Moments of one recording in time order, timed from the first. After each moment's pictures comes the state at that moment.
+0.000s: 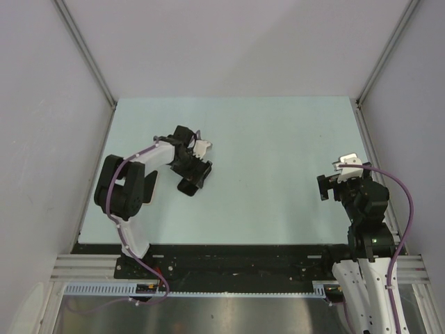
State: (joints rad) left arm -0.33 1.86 1.23 -0.63 0.24 0.27; right arm 0.06 0.40 0.64 -0.48 -0.03 -0.32
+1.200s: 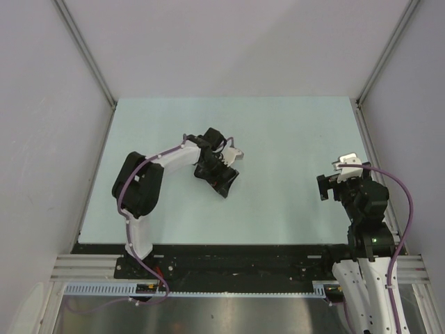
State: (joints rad) left arm -0.55 1.92 1.33 -0.75 0.40 0.31; right arm 0.06 0.40 0.64 -0.48 -0.04 -0.32
